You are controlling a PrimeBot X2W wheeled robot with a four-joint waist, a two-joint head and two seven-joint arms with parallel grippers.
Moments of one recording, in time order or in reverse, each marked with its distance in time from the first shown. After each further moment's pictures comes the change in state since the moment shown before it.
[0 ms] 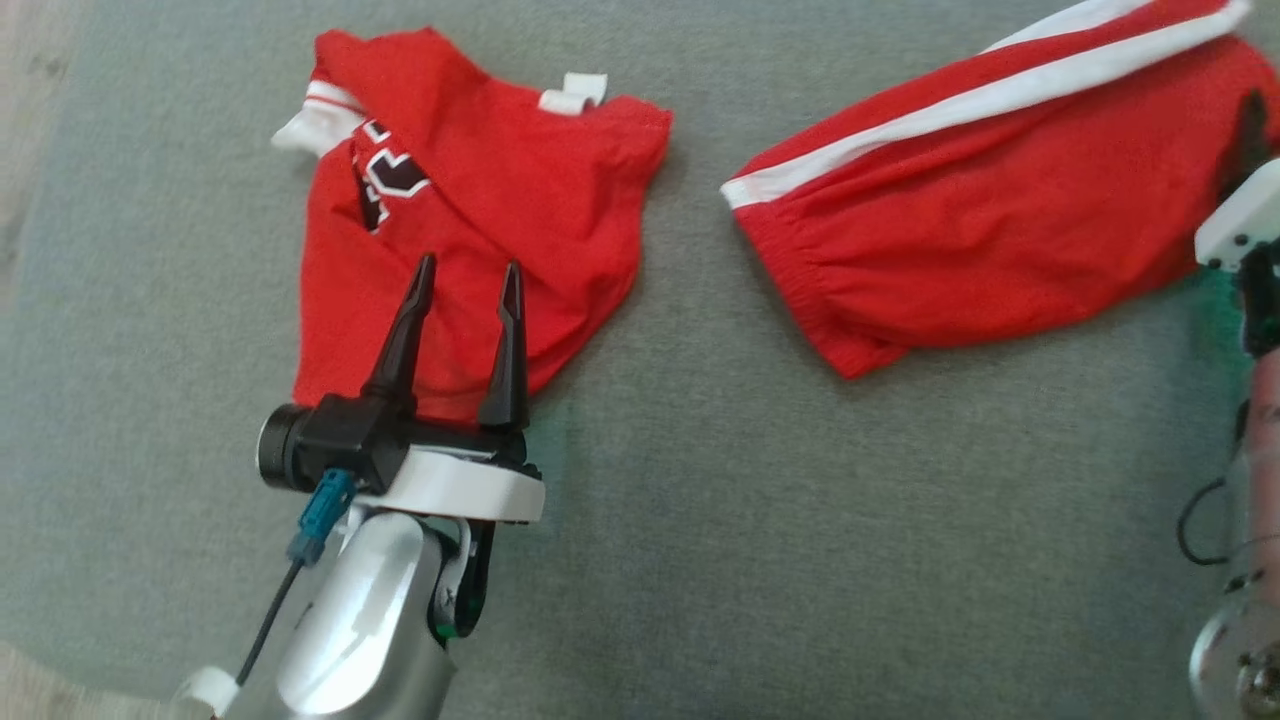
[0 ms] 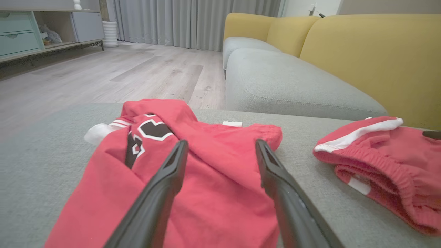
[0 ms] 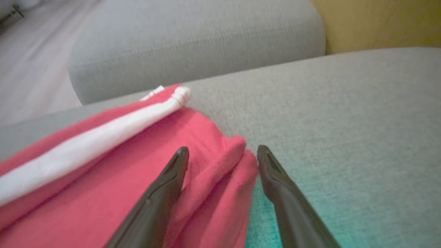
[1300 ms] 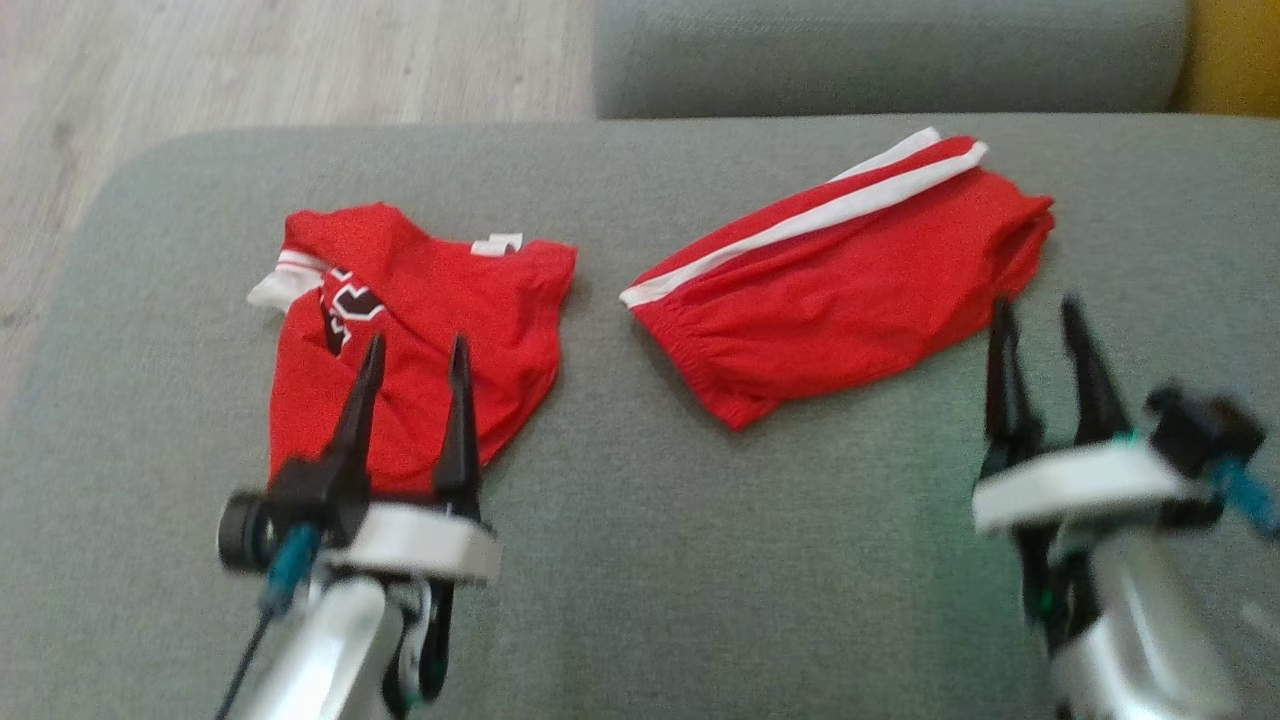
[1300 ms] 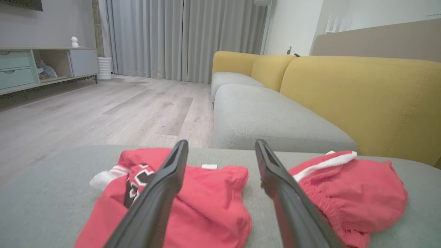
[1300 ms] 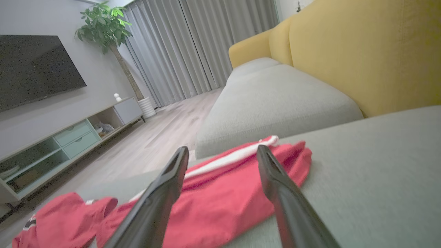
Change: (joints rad) left arm 0.056 0.153 -0.136 -0.018 -0.191 0.163 0.000; right arm 0.554 0.076 0.557 -0.397 0.520 0.000 -0.386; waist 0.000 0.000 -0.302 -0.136
